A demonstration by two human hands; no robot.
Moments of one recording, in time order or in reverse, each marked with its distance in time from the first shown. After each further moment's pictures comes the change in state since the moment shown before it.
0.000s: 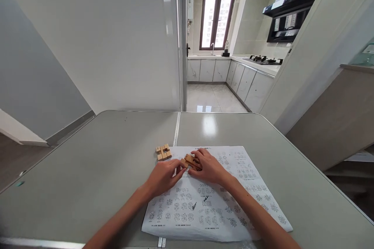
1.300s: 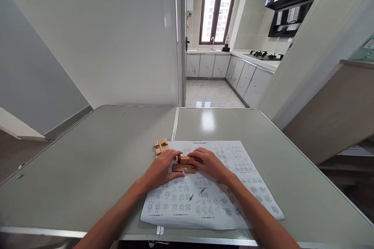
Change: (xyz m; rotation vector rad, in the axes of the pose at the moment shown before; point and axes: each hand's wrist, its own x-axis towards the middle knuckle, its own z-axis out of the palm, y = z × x) left_hand -0.006 -0.020 0.011 -0.052 -0.006 0.054; right_hand -0.009 0.021 0.005 0.172 0.083 -0.166
